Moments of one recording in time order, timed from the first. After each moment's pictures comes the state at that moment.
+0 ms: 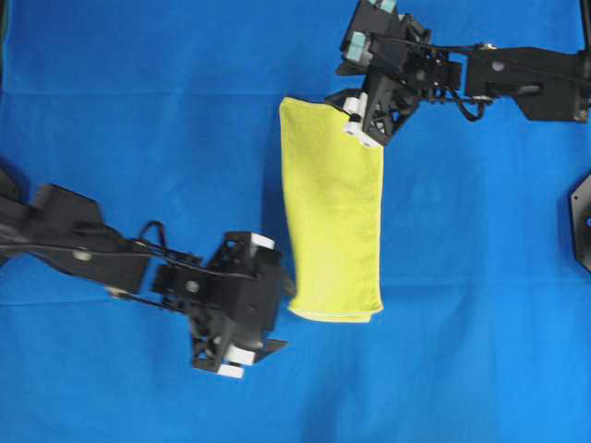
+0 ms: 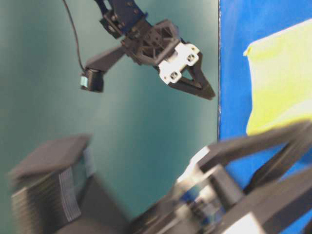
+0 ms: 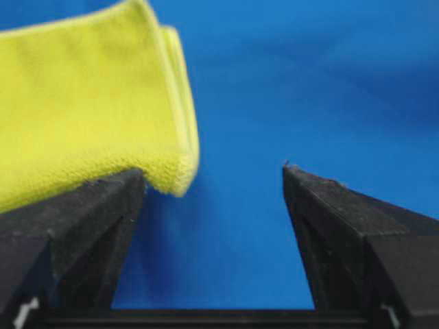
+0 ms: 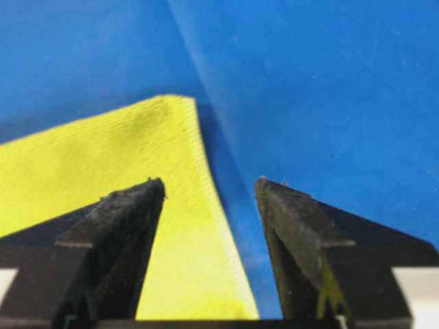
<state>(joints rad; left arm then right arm) -0.27 0.07 0.59 -0.04 -0.03 -0.04 -0.36 0.00 0.64 -0.45 0.07 0.44</state>
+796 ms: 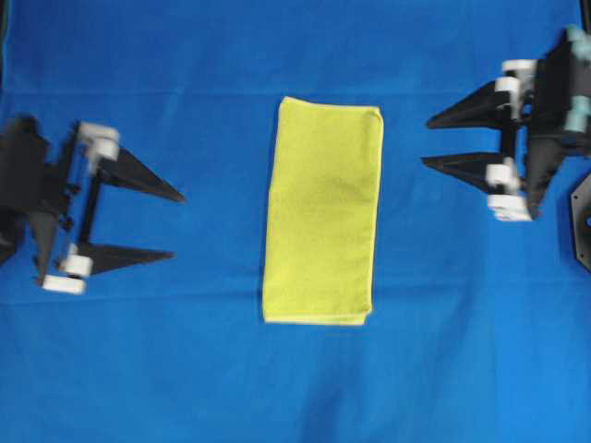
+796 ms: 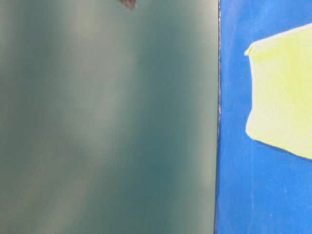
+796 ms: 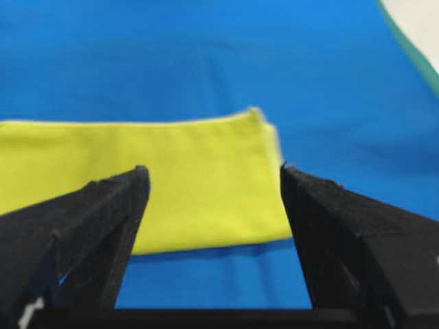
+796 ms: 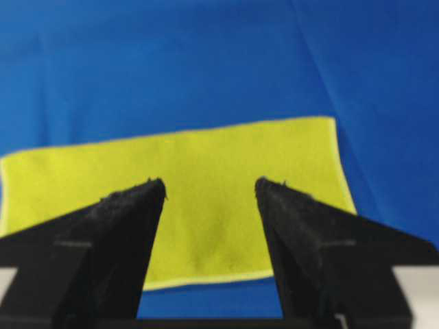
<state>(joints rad) -0.11 -0.68 1.04 -0.03 -0.18 0.05 -0.14 -0.72 1.04 -0.38 0.03 0.45</state>
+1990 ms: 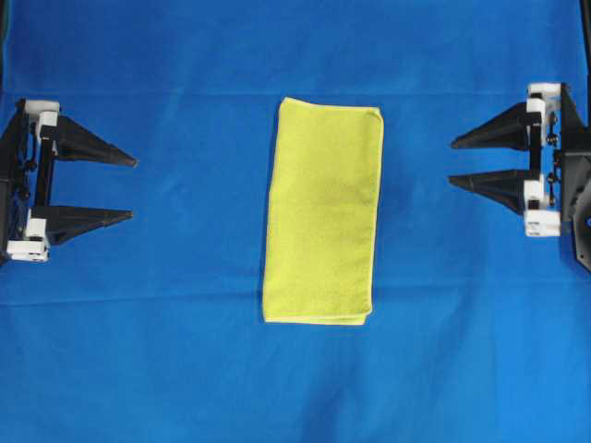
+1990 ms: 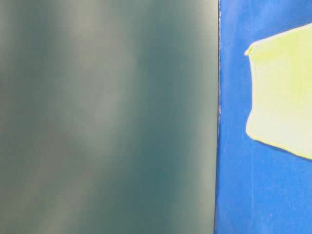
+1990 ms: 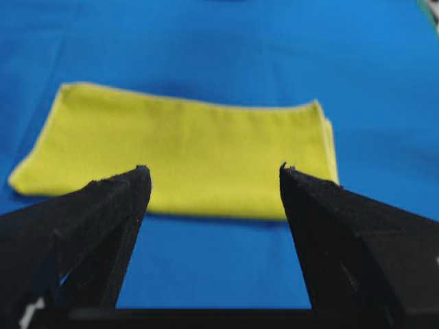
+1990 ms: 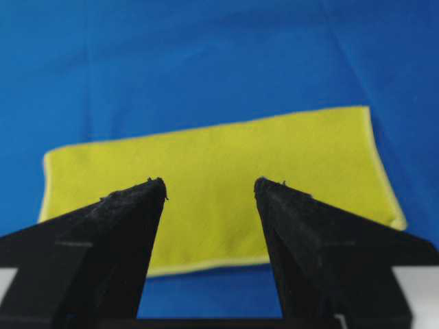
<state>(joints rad) -0.01 -0.85 1.24 -0.04 -0.32 0.00 -0.17 -0.78 1.17 -0.33 -0.11 0.46</state>
